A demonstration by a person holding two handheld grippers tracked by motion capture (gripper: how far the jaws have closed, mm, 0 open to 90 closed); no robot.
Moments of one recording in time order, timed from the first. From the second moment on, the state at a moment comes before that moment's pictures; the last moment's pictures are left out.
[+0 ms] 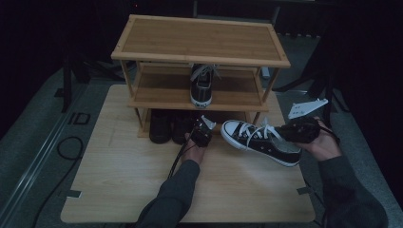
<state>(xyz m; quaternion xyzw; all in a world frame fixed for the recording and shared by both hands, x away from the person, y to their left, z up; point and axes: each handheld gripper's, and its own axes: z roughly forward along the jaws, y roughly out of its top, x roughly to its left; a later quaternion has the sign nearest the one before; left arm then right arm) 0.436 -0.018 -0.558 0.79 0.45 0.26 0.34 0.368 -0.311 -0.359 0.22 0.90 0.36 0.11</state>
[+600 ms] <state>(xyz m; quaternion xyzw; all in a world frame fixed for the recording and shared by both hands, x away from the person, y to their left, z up) 0.436 -0.018 -0.557 0.79 0.44 0.27 0.33 0.371 -0.295 -0.302 0.22 0.88 0.40 0.12</state>
